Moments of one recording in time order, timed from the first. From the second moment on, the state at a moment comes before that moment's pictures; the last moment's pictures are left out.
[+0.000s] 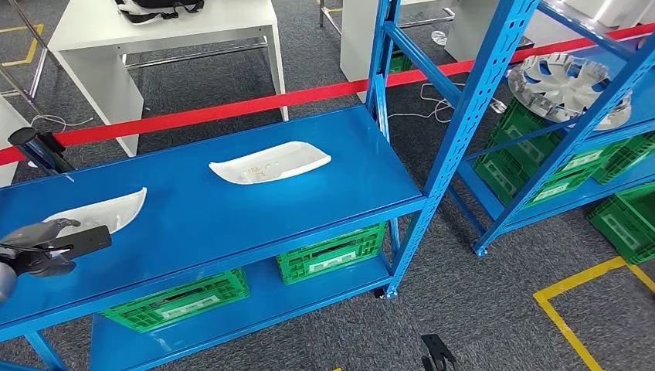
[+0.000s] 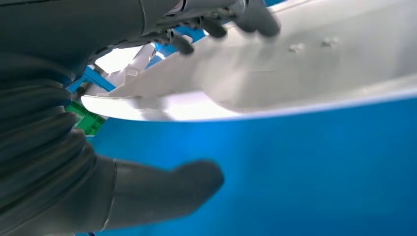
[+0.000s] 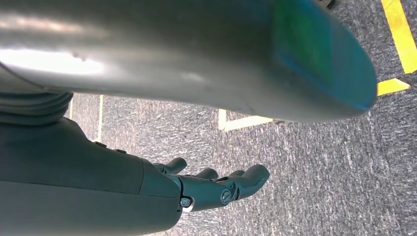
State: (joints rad) left arm -0.92 0.37 -0.36 -0.33 -1.04 -0.24 -0.44; right arm -0.05 0.09 -0.51 -0.17 0.52 0.09 0.06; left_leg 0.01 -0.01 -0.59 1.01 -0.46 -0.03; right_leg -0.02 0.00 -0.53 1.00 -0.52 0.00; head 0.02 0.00
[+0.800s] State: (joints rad) left arm -0.87 0.34 -0.34 -0.37 -0.81 -0.02 -0.52; right arm -0.05 0.09 -0.51 -0.17 0.54 0.09 0.06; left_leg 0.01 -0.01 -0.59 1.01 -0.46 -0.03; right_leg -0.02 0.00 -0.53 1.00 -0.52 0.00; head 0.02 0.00
